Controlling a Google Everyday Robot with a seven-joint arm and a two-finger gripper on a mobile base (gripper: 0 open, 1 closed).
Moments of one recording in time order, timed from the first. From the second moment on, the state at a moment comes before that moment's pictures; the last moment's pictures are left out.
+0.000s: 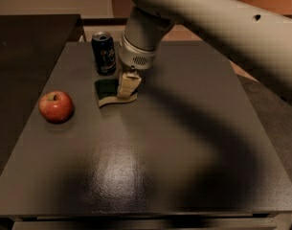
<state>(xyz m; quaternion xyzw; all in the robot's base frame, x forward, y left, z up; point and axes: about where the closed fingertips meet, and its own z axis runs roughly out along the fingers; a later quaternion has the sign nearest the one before) 0.563 0.049 0.866 -0.75 0.63 0.08 0.18</state>
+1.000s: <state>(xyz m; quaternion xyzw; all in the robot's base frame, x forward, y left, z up) 0.567 0.067 0.870 -0.76 0.62 0.08 0.18</state>
